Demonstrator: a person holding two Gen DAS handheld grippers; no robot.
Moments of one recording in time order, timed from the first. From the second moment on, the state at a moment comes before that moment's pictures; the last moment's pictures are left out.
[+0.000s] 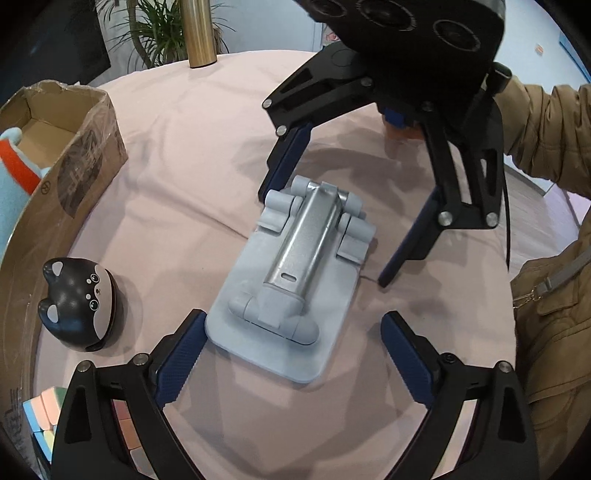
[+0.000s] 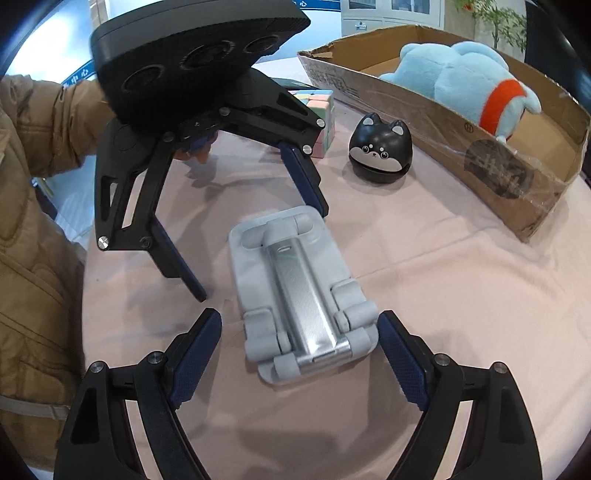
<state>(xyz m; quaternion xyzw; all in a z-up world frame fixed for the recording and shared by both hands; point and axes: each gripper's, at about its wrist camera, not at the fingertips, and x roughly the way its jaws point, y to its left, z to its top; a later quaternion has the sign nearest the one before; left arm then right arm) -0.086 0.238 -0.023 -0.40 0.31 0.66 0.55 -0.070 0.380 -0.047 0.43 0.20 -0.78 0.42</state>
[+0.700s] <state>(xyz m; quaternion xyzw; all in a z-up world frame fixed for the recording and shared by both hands) -0.096 0.210 -0.018 -0.35 0.29 0.67 0.59 -0.061 0.387 -0.044 0.42 0.23 -0.78 0.41</state>
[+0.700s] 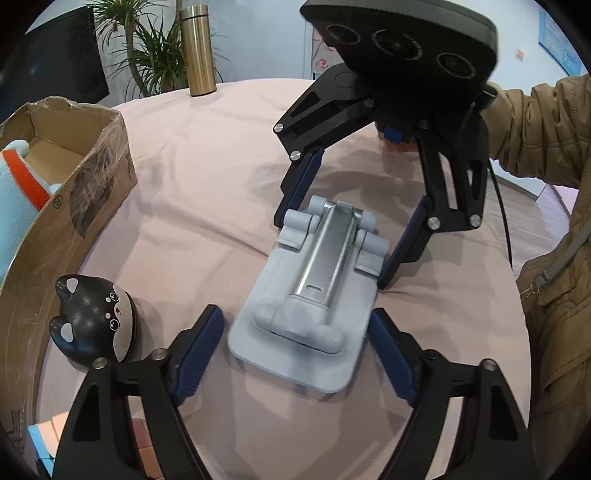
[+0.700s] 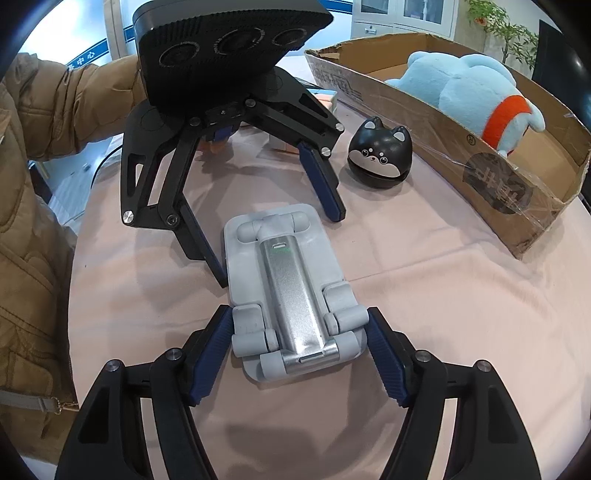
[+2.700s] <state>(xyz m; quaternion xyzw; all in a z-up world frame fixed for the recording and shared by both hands) -0.304 0.035 0.047 -0.35 0.26 0.80 0.42 -0.311 0.193 0.041 0.36 0.43 -0.71 0.42</state>
